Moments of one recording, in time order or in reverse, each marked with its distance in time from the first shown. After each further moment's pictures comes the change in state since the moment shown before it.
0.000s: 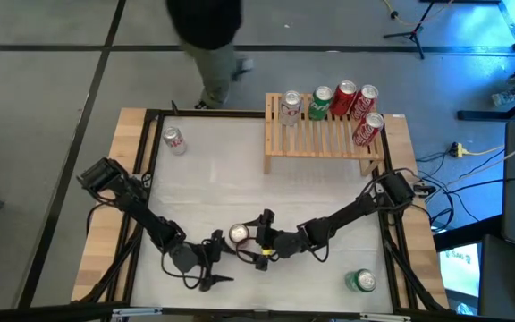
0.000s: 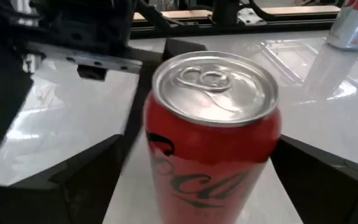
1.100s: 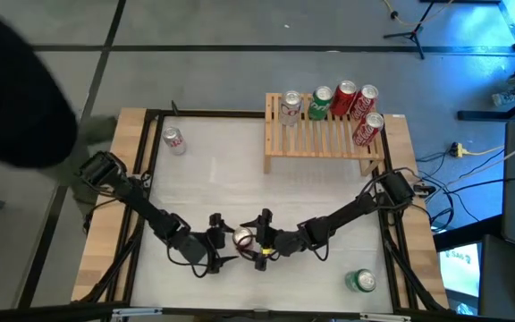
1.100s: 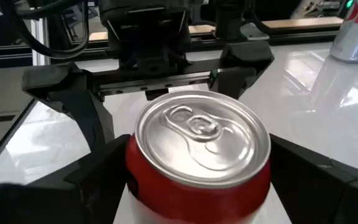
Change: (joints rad) left arm 0.081 -0.070 -0.001 -0.235 -0.113 0.102; right arm -0.014 -0.002 0.001 0.061 -0.006 -0.015
